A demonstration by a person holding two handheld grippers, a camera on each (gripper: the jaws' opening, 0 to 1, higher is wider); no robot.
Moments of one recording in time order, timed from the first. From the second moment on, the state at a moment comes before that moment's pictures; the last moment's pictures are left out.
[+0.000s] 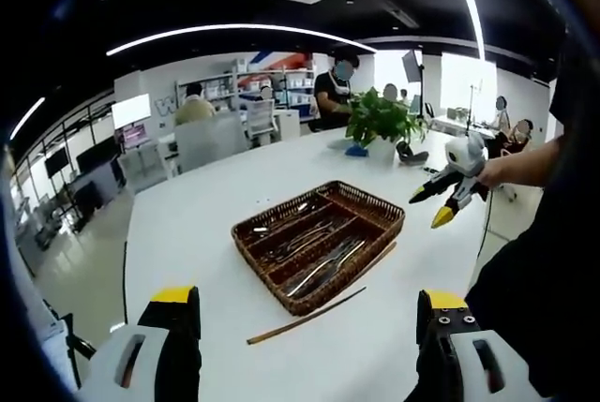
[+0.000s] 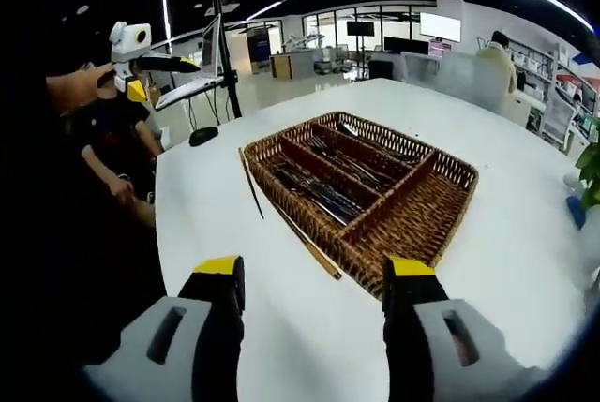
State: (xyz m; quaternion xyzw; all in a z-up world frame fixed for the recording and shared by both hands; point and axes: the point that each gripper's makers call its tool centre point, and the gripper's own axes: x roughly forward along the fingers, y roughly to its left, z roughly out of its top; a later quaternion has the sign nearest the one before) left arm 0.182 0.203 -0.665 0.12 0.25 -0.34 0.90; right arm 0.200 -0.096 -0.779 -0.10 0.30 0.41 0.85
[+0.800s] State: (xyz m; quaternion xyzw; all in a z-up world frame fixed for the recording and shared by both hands) left arm 0.174 0.226 -0.670 0.12 0.27 -0.32 0.90; right arm 0.214 -0.068 -0.841 -0.08 0.34 0.42 0.84
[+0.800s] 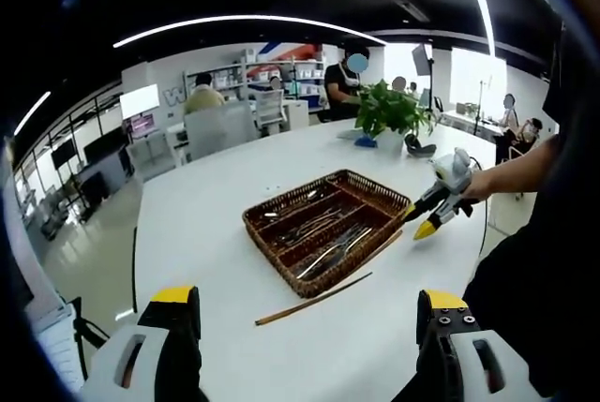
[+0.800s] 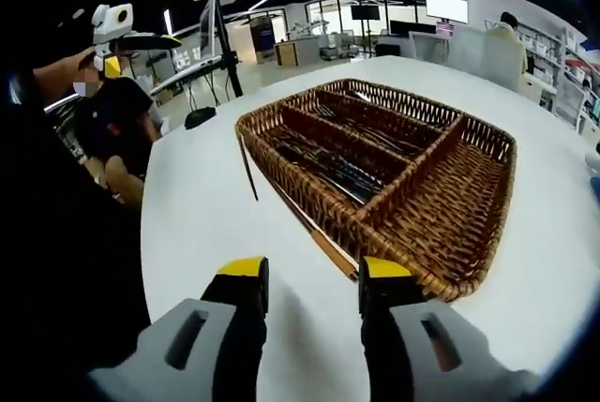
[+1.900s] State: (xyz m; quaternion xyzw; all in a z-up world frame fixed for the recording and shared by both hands) left arm 0.171 0.228 -0.669 0.12 0.27 -0.32 0.90; right arm 0.187 -0.046 -0.869 -0.24 0.30 0.53 0.76
